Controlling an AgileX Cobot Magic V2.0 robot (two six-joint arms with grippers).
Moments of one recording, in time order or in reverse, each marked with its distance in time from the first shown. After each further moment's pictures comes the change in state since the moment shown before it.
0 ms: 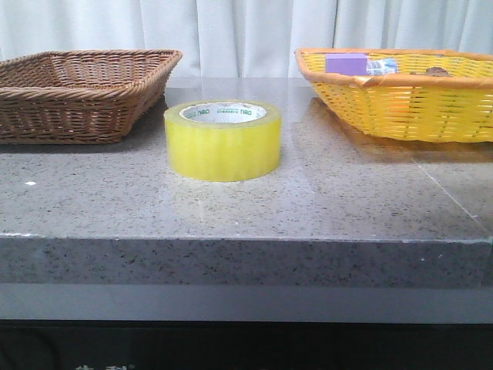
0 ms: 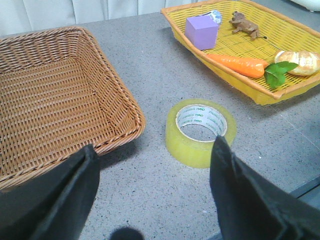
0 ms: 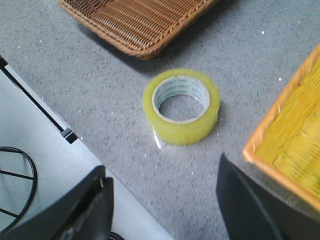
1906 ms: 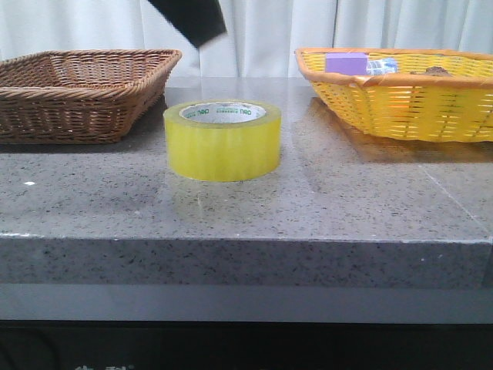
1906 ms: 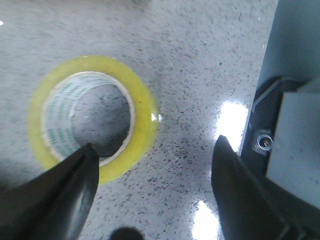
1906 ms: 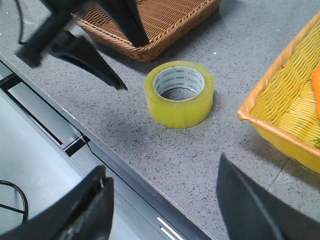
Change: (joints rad) left arm -0.249 0.927 -0.702 -0.038 0.518 0.658; right arm 0.000 -0.359 0.345 0.021 -0.156 0.002
